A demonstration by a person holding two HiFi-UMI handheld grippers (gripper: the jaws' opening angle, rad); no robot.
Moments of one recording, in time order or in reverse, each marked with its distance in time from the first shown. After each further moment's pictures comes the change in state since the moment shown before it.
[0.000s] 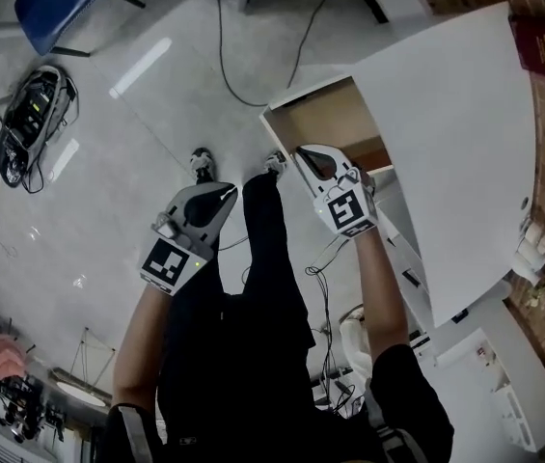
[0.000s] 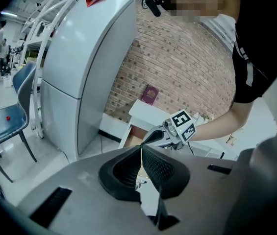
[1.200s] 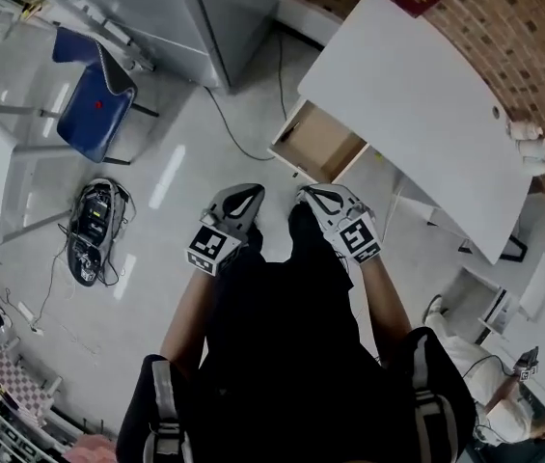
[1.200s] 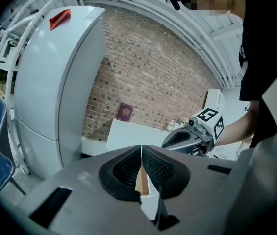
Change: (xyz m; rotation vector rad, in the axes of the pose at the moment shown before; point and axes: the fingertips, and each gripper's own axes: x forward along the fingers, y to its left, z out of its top) left arm -0.072 -0.072 0.118 0.249 -0.062 -0.238; right arm -0.169 0.092 0.150 0.274 -0.207 -0.340
